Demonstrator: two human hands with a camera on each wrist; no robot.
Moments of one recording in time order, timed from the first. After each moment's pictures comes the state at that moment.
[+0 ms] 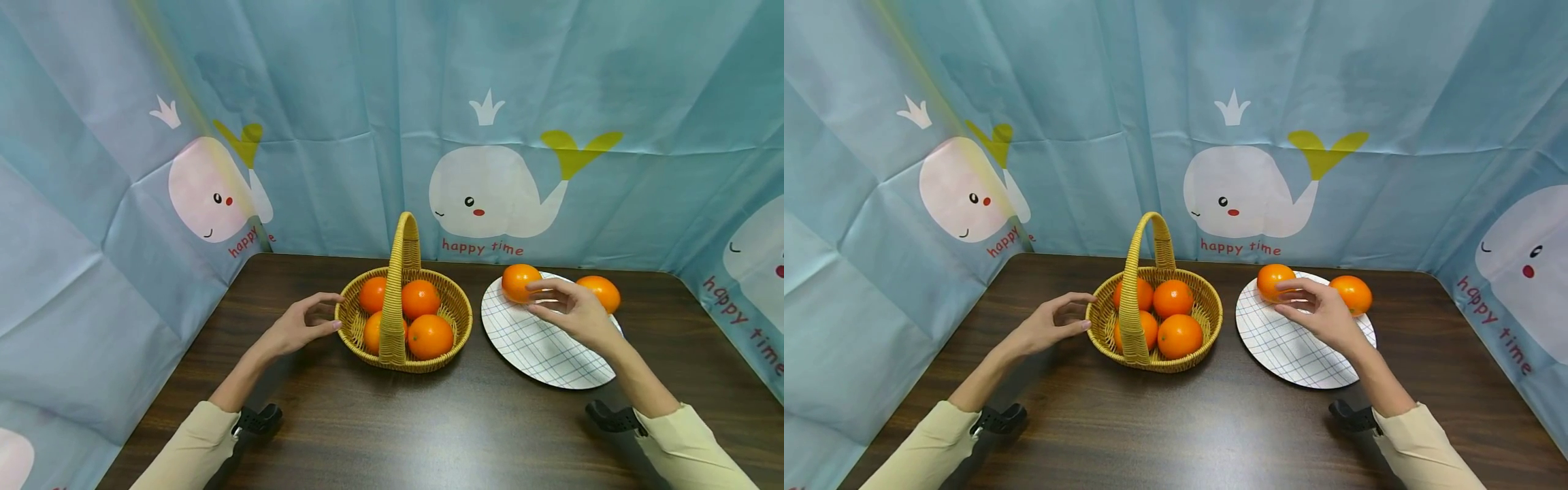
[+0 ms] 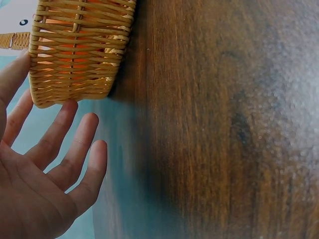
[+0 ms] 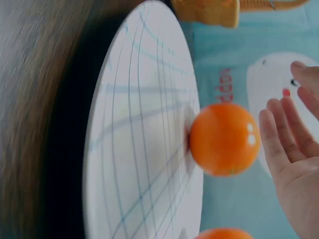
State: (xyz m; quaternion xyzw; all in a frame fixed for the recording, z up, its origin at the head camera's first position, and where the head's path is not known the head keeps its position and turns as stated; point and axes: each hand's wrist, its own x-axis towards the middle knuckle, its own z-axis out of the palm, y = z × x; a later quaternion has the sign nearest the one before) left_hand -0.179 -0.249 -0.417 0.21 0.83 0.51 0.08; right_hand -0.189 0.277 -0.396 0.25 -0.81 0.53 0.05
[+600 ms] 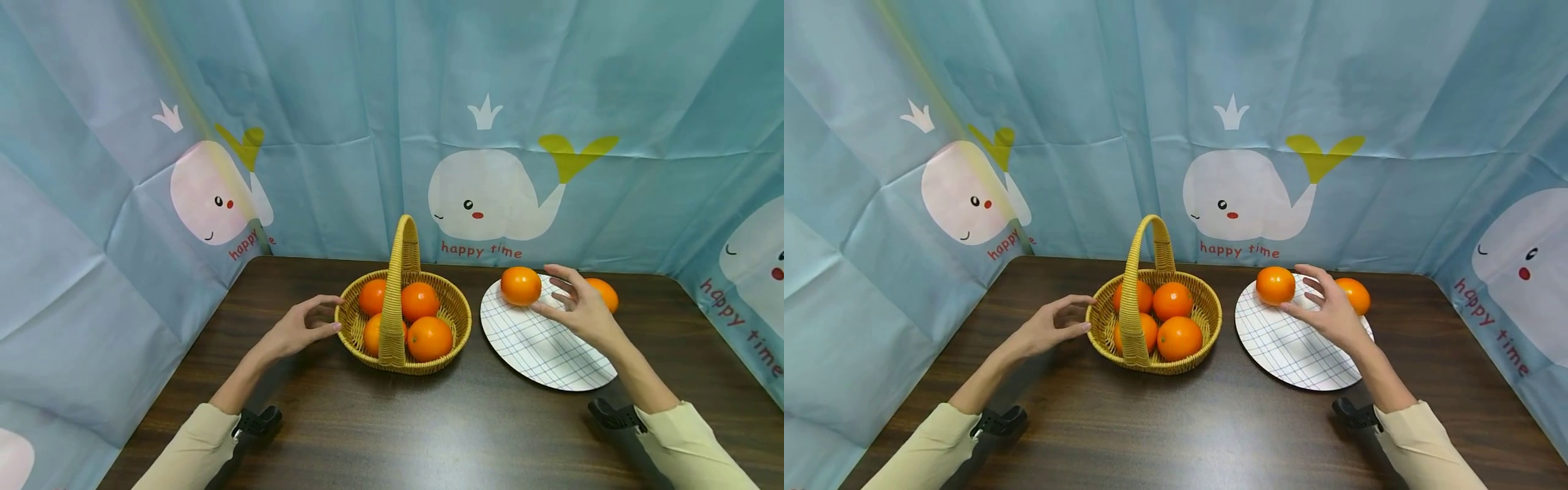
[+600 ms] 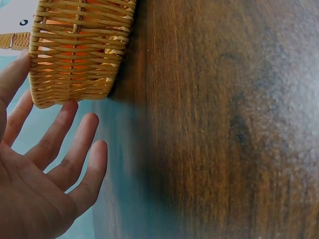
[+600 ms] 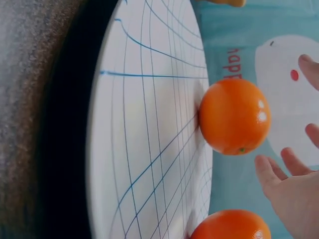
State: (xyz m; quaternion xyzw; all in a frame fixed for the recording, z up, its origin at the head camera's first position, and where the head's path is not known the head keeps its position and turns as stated) left_hand -0.177 -0.248 -0.416 0.21 0.84 0.50 0.08; right_hand -0.197 0.294 -0.401 0.20 -0.85 0.49 0.08
